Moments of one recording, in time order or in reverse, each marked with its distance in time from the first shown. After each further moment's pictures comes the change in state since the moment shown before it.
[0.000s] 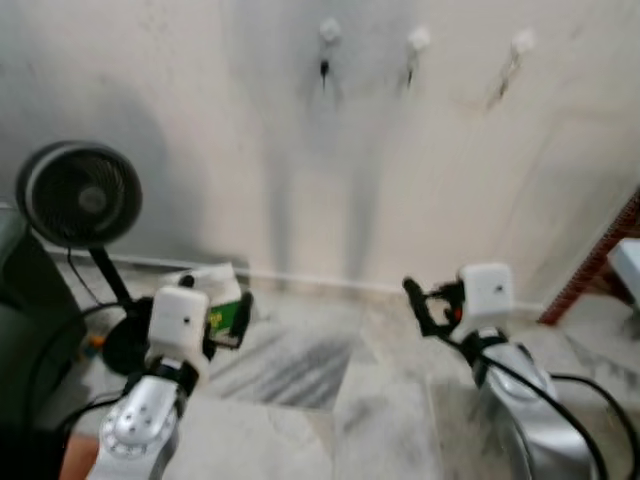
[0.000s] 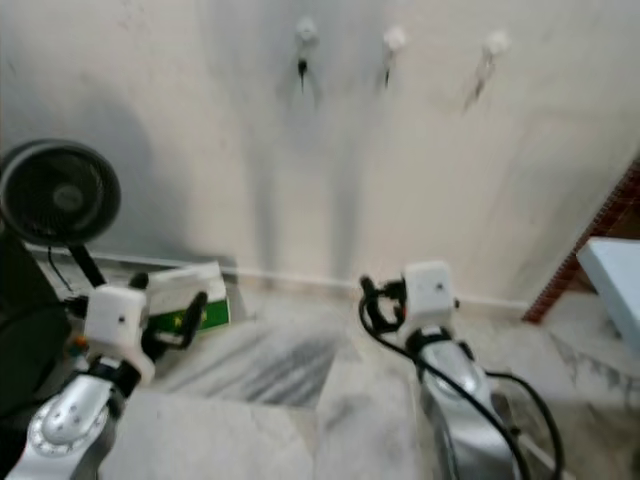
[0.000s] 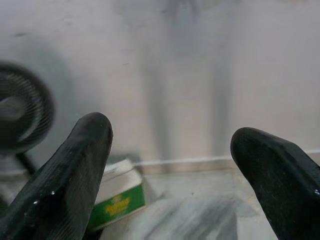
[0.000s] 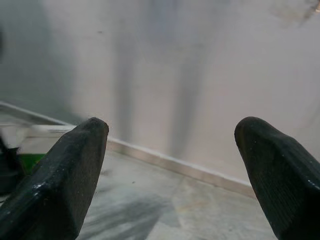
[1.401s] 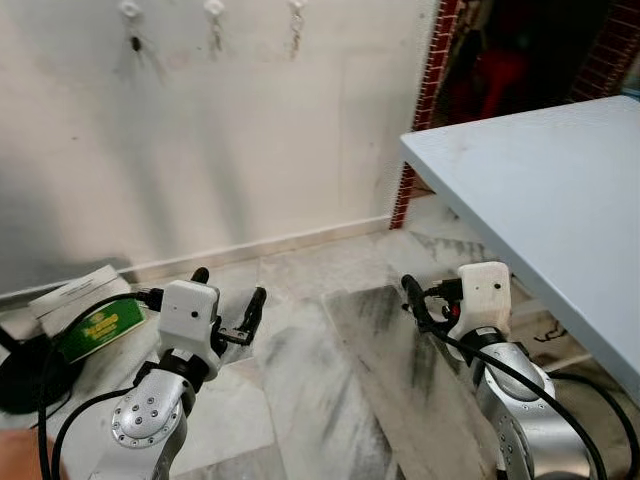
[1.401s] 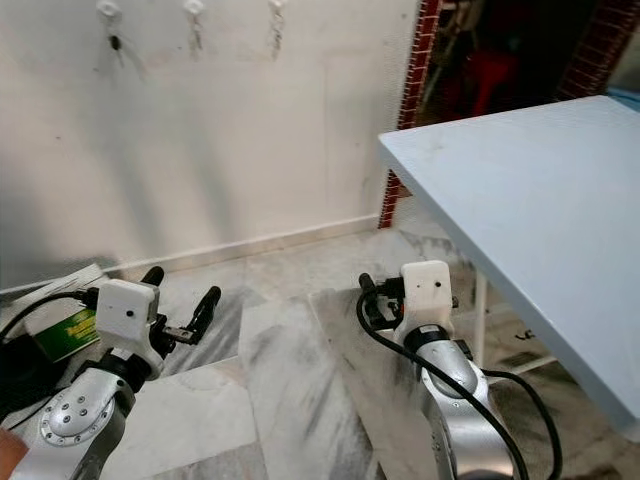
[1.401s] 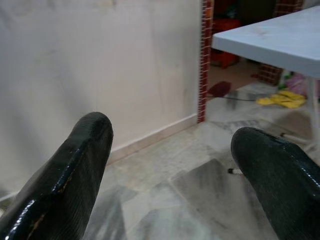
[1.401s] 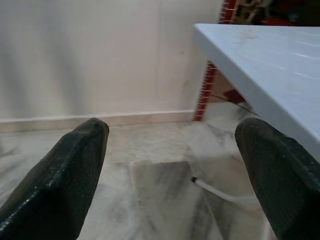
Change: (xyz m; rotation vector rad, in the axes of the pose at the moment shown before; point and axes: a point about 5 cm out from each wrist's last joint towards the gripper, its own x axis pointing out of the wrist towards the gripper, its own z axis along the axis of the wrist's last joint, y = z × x) left arm 0.006 -0.008 0.000 -0.049 -0.009 -0.077; right arm 0.000 -0.003 -0.005 0.000 0.024 -0.029
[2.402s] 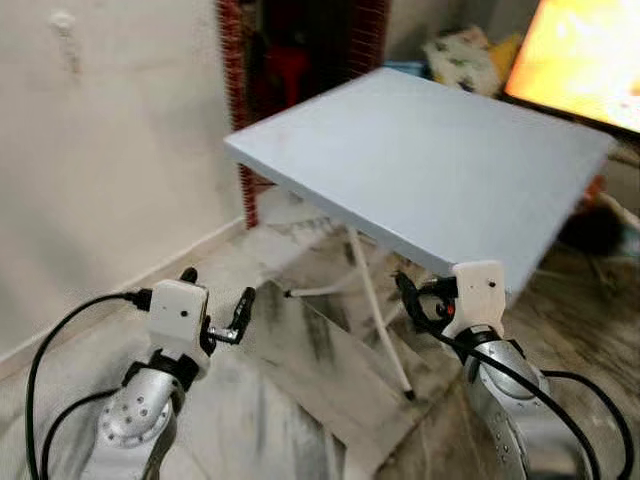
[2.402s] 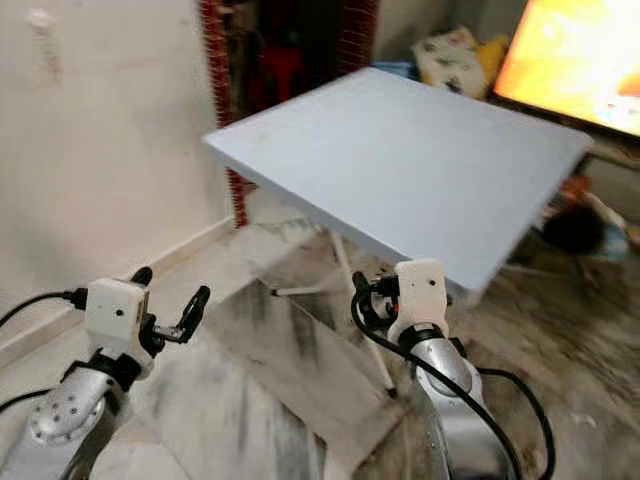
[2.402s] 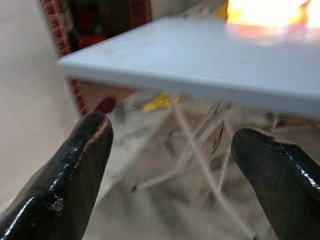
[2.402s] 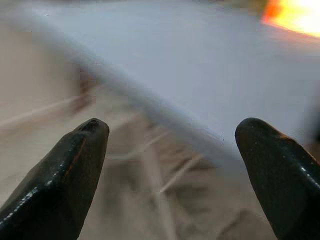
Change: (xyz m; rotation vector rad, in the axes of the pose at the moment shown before) left arm 0.017 -0.005 0.002 -0.020 -0.032 -0.018; right arm 0.002 -0.011 0.006 0.039 -0.031 -0.105
